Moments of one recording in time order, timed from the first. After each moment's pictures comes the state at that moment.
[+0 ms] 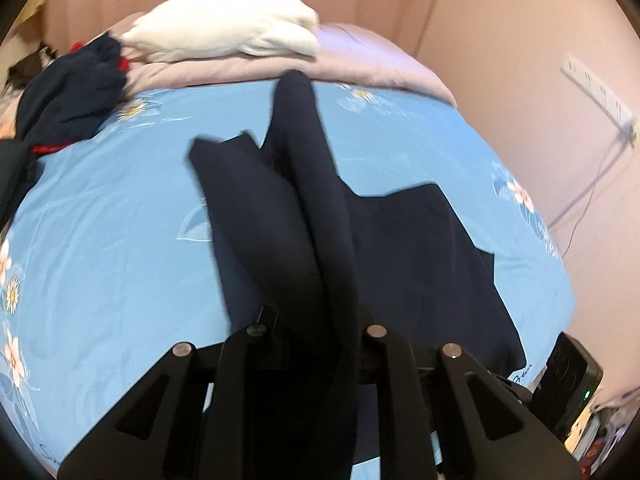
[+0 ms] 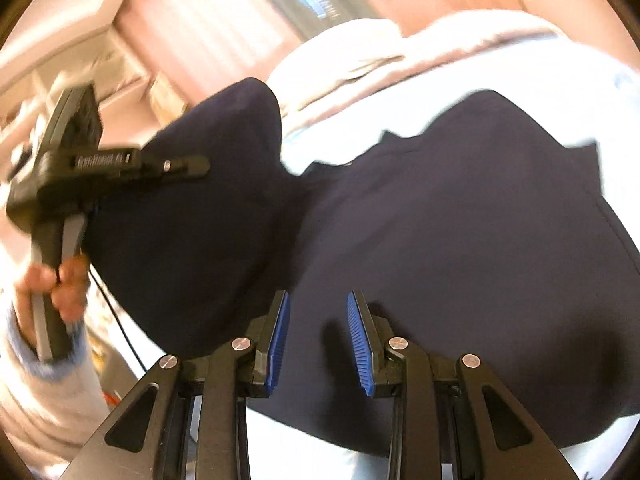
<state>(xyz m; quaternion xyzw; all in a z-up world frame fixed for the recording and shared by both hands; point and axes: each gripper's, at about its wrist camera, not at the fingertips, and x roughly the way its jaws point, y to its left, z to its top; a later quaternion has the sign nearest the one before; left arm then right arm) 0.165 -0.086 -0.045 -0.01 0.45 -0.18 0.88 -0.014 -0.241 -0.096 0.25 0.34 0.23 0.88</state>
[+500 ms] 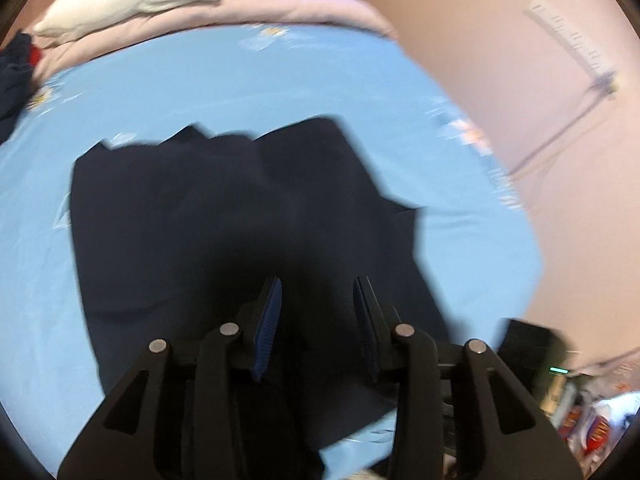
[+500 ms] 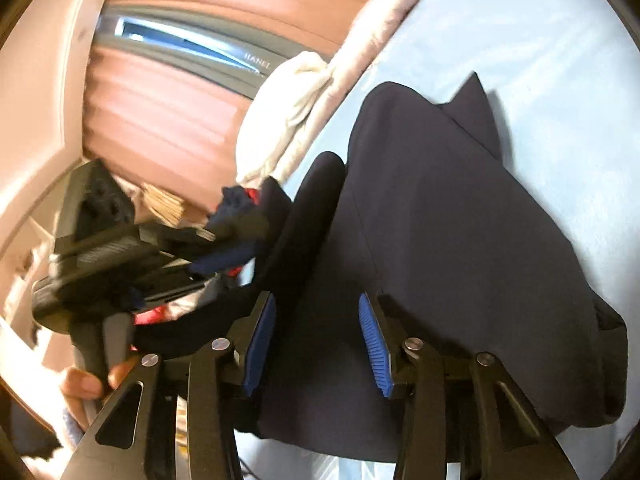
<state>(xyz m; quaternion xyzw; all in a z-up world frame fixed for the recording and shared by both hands) 0.169 -0.188 -0.058 -0.02 0.51 -0.28 0.81 -0.026 -0.293 -0.127 0.45 0.30 0.21 0.81</state>
